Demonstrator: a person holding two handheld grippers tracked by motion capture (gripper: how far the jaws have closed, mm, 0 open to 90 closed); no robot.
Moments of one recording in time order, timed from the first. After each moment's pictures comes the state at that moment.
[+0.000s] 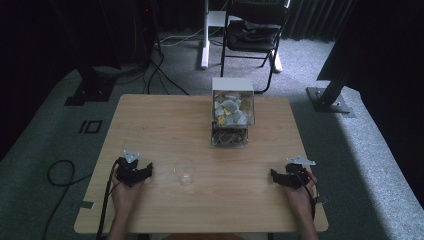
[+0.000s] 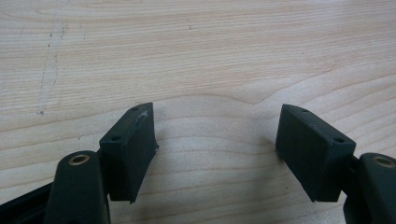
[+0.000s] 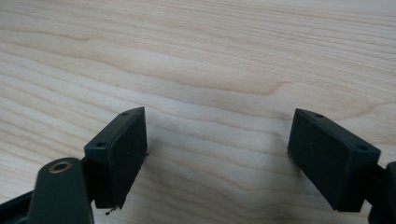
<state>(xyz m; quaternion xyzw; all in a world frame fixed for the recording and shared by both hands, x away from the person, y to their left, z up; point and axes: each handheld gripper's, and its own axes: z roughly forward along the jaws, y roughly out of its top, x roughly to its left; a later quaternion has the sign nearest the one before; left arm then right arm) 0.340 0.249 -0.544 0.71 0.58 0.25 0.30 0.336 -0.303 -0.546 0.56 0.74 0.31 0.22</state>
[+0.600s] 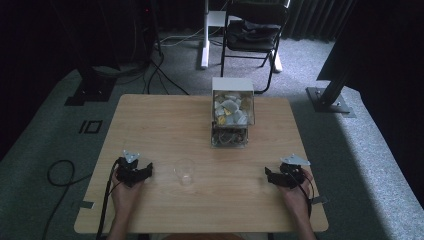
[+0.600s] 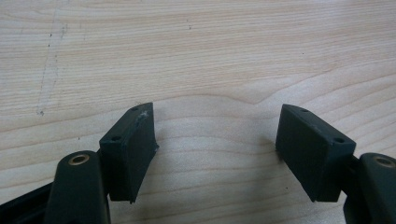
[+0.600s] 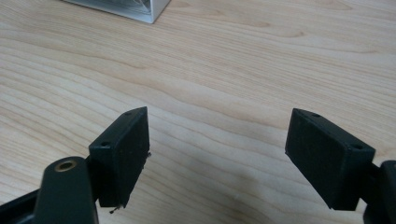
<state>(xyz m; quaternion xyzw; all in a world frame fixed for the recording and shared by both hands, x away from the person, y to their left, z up) 0.340 0.249 -0.544 0.71 0.58 0.25 0.30 0.328 -0.278 -0.524 0.51 0.75 0.33 0.25</state>
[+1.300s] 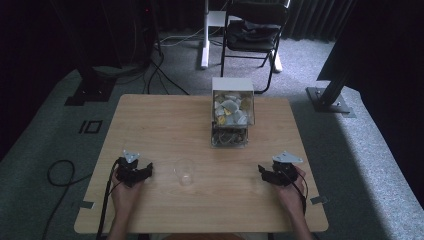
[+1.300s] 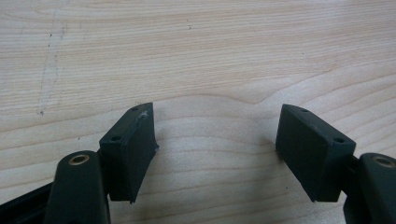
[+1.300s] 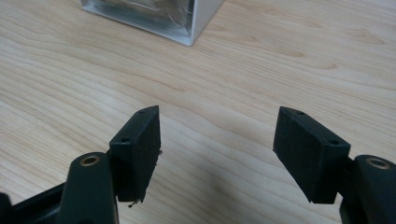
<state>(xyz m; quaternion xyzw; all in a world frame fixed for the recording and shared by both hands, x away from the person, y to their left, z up) 0.340 0.249 -0.544 0.71 0.58 0.25 0.30 0.331 -0.254 -0.512 0.47 0.77 0.35 0.25</state>
